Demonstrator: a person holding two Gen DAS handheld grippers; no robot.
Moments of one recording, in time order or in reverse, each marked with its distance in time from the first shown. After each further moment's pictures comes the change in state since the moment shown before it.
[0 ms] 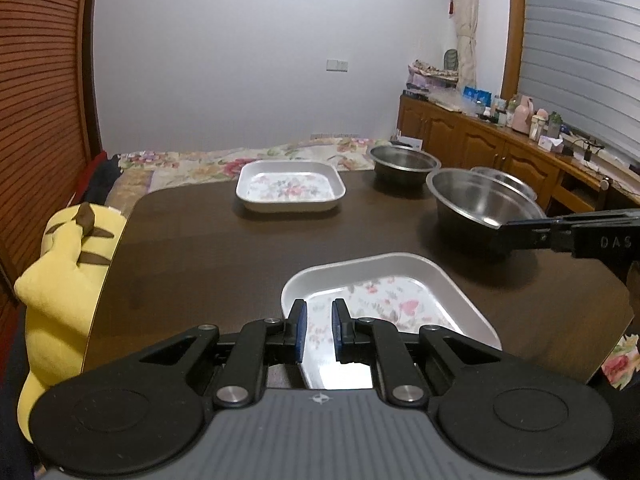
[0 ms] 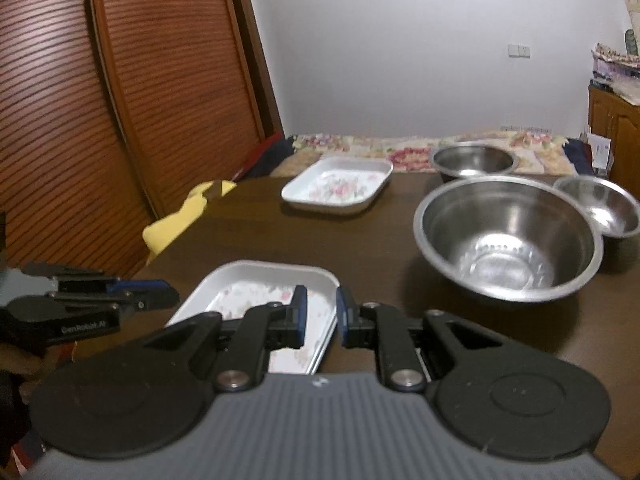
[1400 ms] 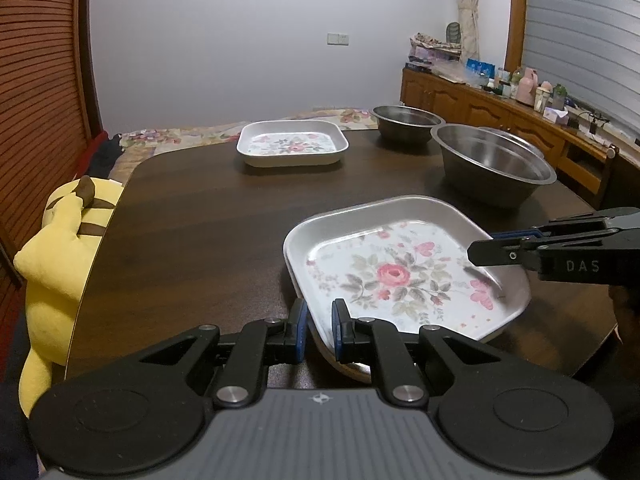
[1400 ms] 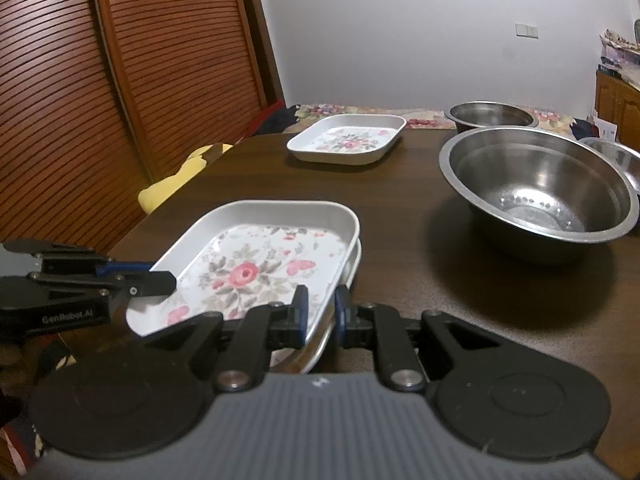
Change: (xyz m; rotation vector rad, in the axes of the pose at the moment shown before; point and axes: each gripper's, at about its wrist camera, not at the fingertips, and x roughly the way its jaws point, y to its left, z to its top) left arm 0.012 0.002 -0.029 0.019 0.080 0.021; right arm 0.035 0.012 -0.034 -0.018 0.091 -0.007
